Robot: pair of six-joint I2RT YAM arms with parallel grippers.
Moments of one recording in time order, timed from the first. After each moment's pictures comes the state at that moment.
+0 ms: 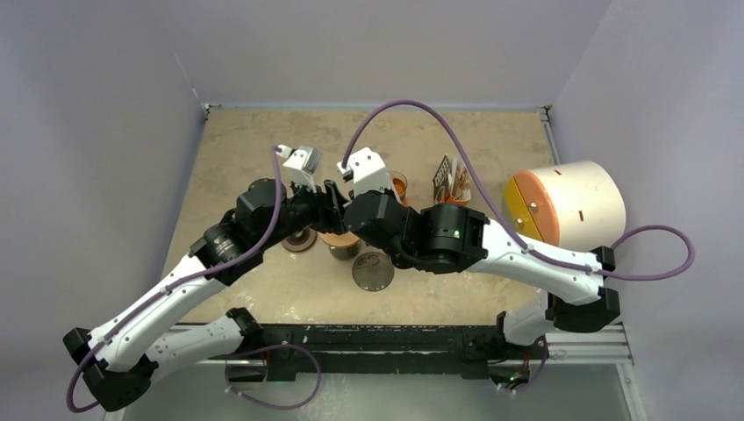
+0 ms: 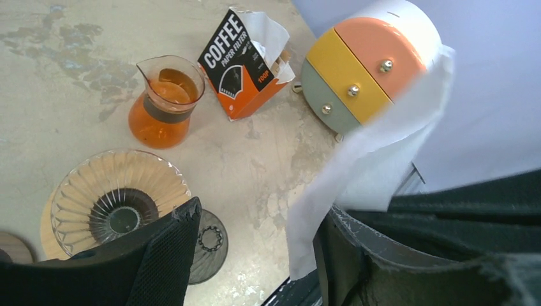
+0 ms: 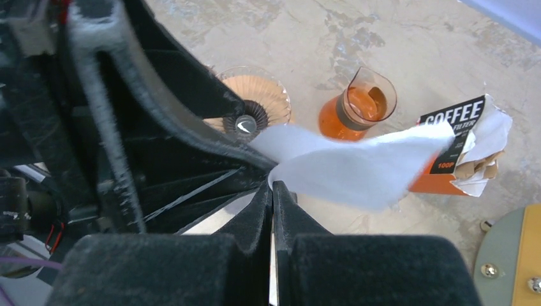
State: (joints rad) left arm -0.79 0.90 1.02 -0.36 0.03 -0.55; right arm 1.36 1.50 1.81 -1.01 0.76 0.42
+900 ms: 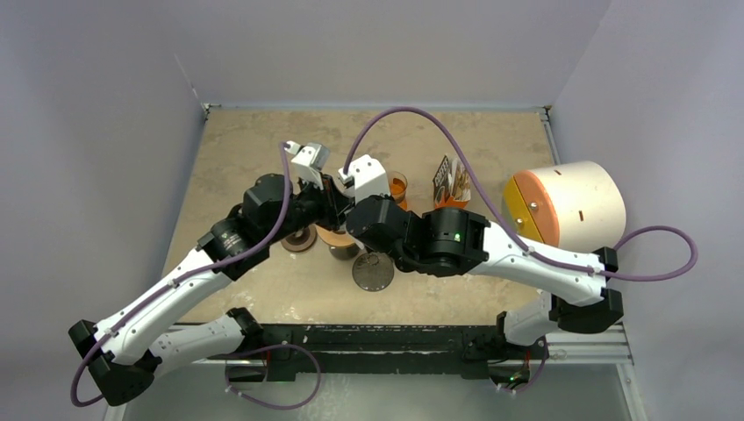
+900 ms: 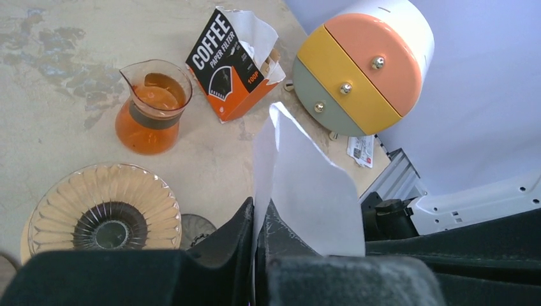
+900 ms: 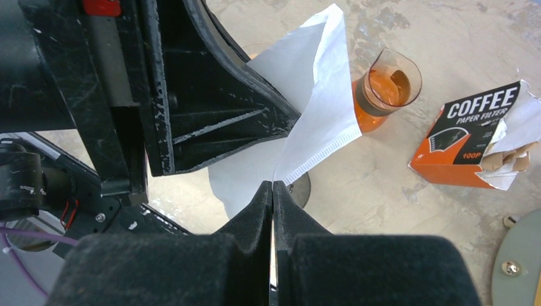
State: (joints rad) left arm -0.79 0.95 1.03 -0.32 0.06 -0.54; right arm 1.36 1.48 1.76 -1.00 0.69 0.46
